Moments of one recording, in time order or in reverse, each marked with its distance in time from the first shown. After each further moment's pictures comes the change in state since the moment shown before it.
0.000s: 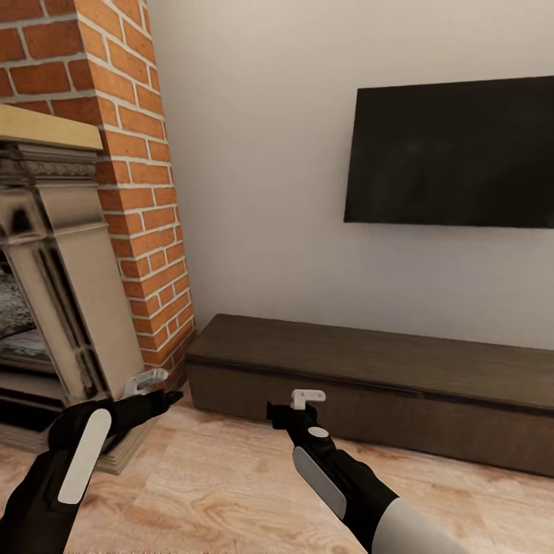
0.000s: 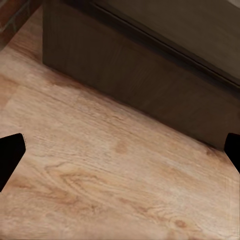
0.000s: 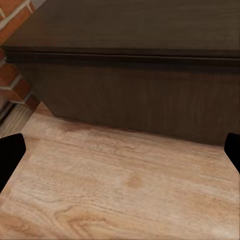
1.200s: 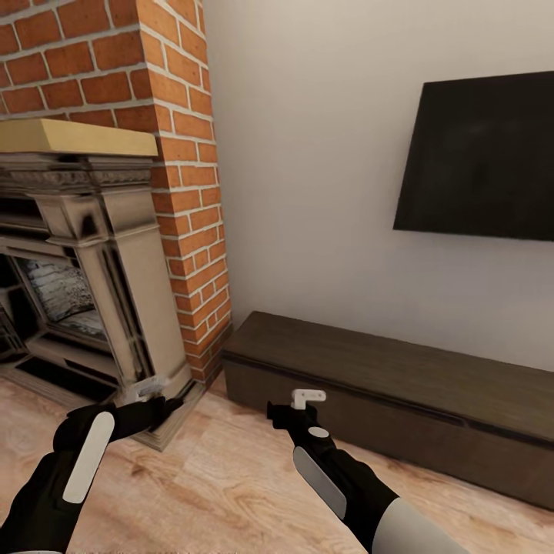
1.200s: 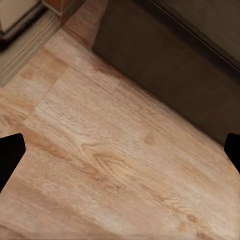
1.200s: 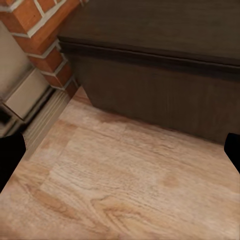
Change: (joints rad) left arm -0.006 0.002 -0.001 0.072 -0.003 -0.003 0.000; right arm 0.000 -0.001 0.000 0.000 0.001 -0.003 -0.001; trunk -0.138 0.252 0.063
